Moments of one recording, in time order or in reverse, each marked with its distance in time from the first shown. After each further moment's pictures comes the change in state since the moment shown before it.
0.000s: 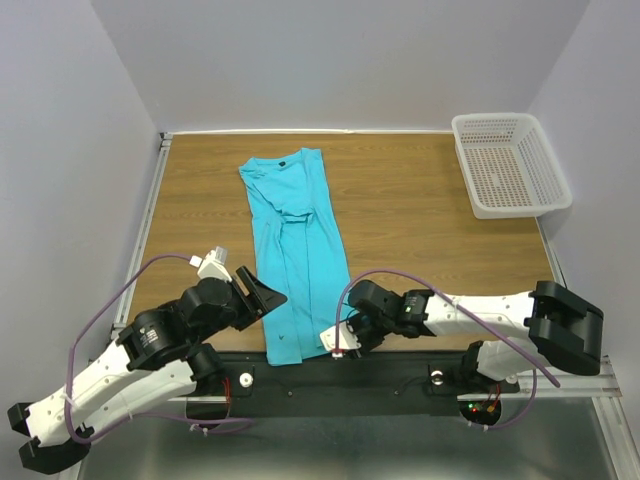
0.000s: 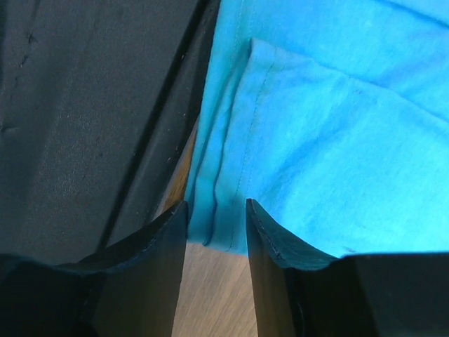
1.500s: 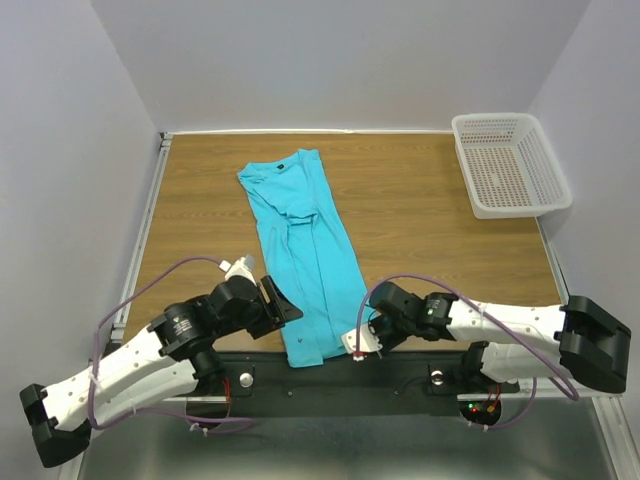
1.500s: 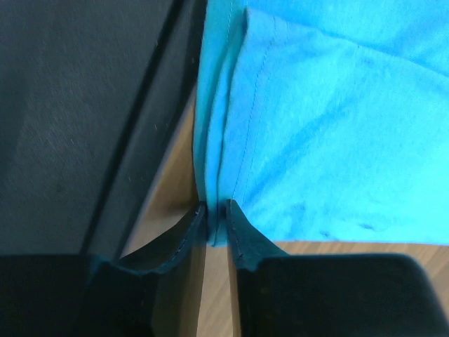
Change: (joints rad) left arm 0.000 0.102 -0.111 0.111 0.135 0.002; right arm -0.055 -0.167 -0.118 -0.121 0.072 -0.083
